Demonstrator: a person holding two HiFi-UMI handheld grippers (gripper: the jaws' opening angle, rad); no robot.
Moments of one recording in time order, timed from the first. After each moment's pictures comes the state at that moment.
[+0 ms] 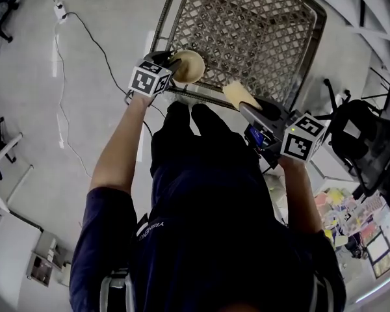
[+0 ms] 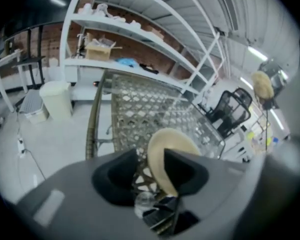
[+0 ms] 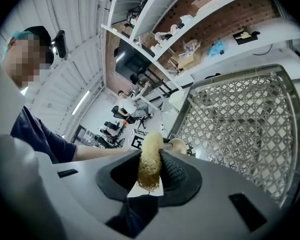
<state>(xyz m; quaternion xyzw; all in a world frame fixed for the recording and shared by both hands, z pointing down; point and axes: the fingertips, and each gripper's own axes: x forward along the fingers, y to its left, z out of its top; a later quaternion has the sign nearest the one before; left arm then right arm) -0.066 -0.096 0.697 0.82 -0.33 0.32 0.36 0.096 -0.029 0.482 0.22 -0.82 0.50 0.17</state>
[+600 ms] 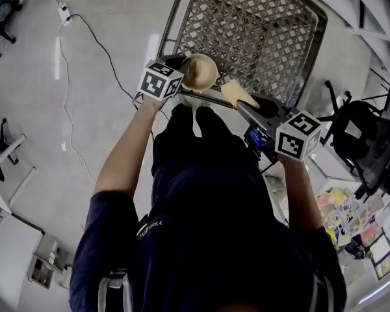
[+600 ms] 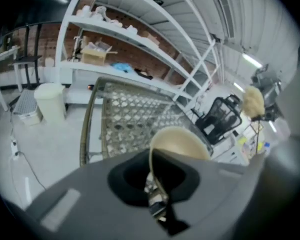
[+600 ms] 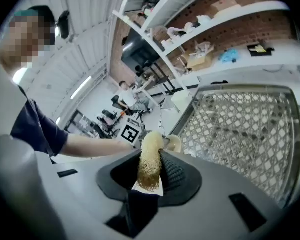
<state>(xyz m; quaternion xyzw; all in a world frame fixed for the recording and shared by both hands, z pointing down) -0.044 -0.097 0.651 0.83 -0.31 0.29 0.36 0.072 -0.028 0.482 0.22 -0.84 0.44 0.23</state>
